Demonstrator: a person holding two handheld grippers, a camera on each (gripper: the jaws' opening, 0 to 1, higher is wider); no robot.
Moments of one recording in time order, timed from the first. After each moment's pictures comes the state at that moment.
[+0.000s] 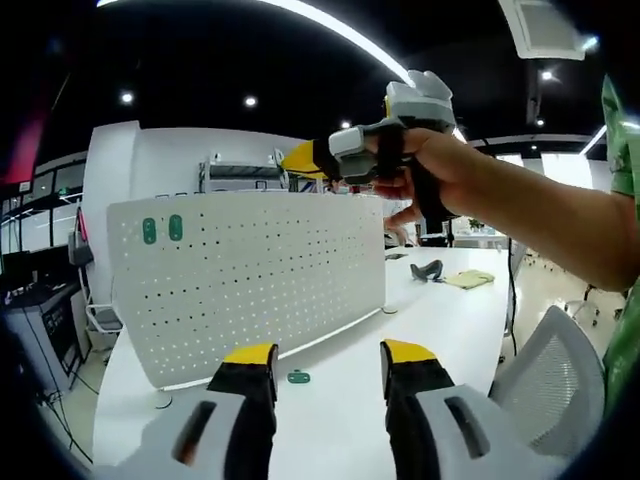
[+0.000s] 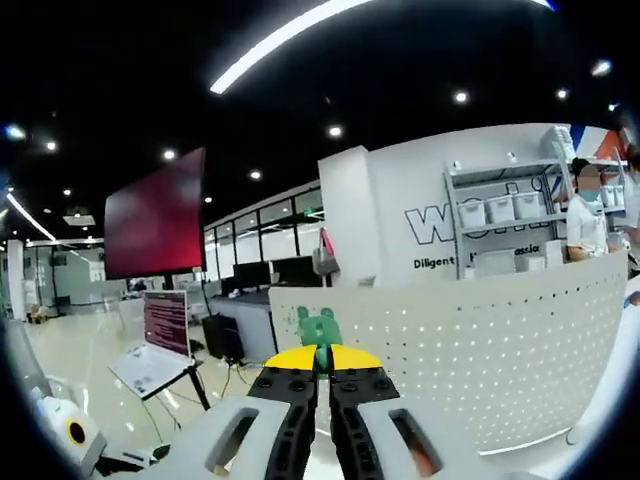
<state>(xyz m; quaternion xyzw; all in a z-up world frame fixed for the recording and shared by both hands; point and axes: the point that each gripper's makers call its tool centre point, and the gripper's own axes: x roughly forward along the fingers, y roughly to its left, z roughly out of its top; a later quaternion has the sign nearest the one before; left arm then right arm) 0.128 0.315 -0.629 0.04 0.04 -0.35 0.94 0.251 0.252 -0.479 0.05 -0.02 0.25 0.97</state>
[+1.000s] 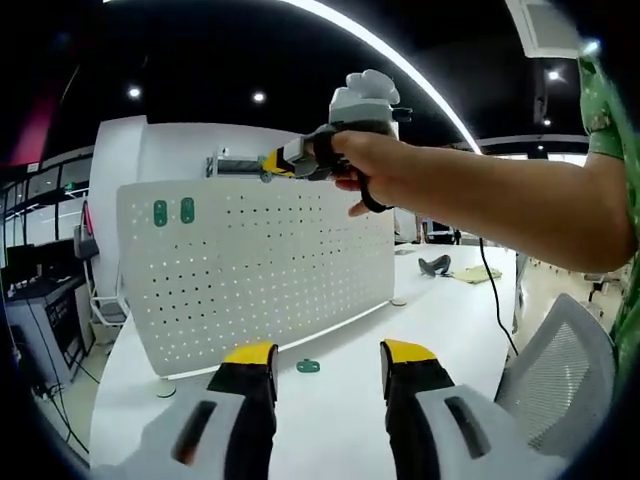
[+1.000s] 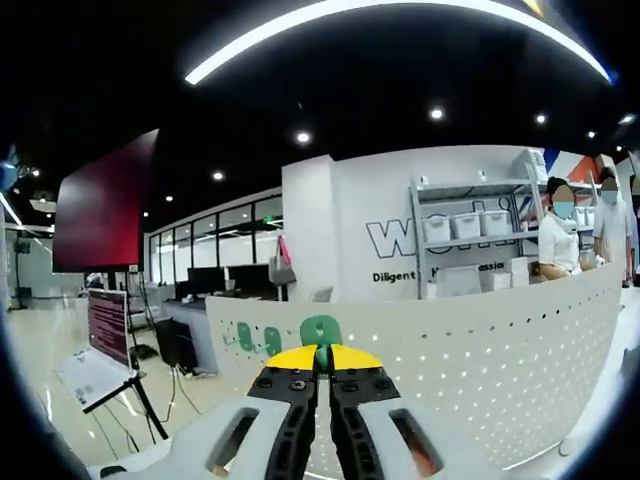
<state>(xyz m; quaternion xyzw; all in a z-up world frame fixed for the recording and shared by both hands) 0.137 0.328 -0.651 0.03 0.04 -0.34 0.94 0.338 0.257 -0.485 0.03 -0.04 0.17 0.98</state>
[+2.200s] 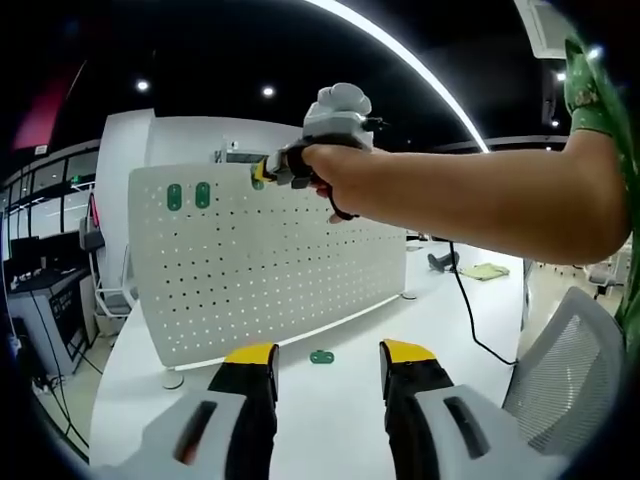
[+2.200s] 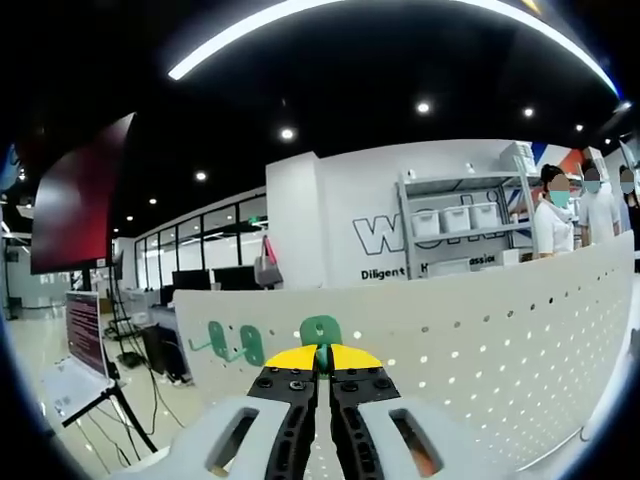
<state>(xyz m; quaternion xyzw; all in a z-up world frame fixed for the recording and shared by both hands) 0.153 0.346 -0.666 0.03 0.05 -0.32 0.94 0.395 0.278 -0.510 0.05 -0.04 0.13 0.99</state>
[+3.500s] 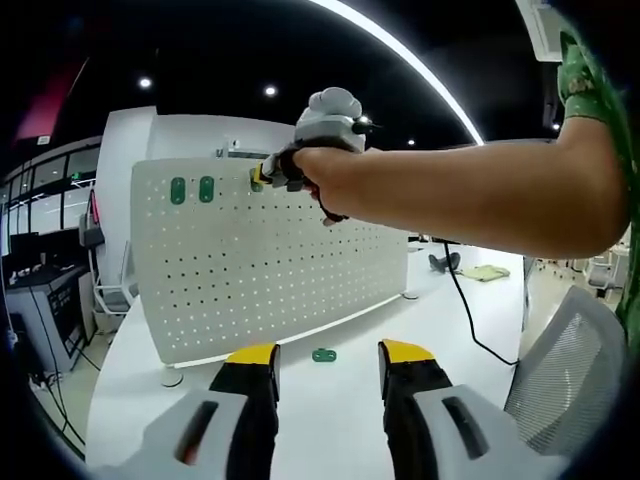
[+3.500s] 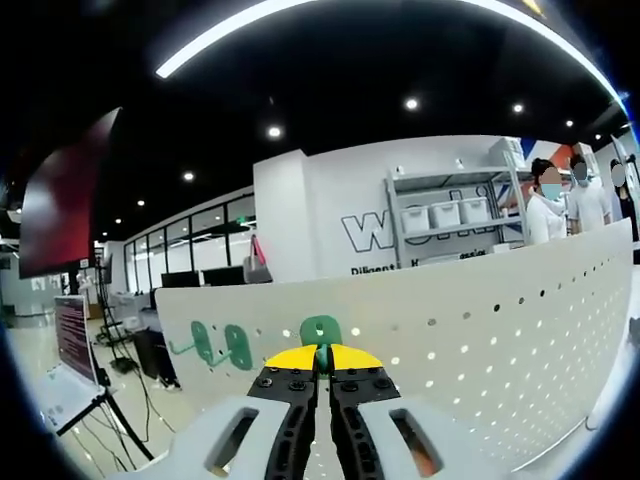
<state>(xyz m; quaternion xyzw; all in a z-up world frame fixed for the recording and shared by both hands) 0.157 0.350 -0.673 0.02 0.05 -0.33 0.94 0.412 0.279 -0.518 0.06 -0.03 0.11 0.99</state>
